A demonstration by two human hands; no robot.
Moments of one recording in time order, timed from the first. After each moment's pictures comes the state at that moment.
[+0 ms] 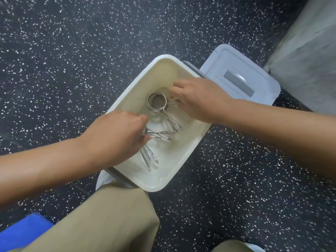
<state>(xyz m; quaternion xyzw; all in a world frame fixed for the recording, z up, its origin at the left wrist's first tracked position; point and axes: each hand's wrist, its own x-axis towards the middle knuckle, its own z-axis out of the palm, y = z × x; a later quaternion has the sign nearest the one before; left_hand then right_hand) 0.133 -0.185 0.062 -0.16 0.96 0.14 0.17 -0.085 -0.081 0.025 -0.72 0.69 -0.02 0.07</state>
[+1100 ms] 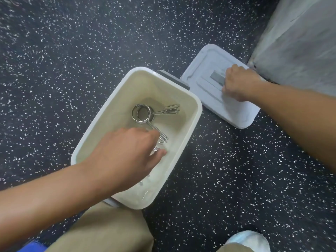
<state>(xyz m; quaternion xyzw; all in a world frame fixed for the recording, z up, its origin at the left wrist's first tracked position) 0.092 -0.142 0.078 -0.11 0.97 0.14 0.17 -0.244 -0.002 -0.035 -0.39 0.88 0.21 0.16</state>
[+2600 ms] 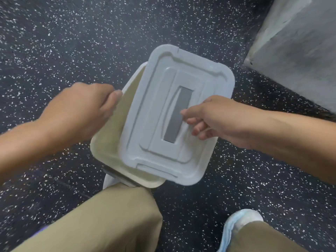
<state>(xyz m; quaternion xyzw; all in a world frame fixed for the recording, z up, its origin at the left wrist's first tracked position) 0.124 -0.239 0.103 -0.28 0.94 0.17 0.11 -0.039 -0.026 0.124 -0.06 0.77 -0.33 0.55</state>
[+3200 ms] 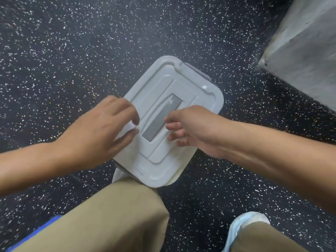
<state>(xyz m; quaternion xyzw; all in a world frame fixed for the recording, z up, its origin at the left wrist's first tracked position) 0.170 -0.231 0.086 -0.04 0.98 0.19 0.06 0.009 -0.069 0.102 0.02 0.71 -0.37 0.60</state>
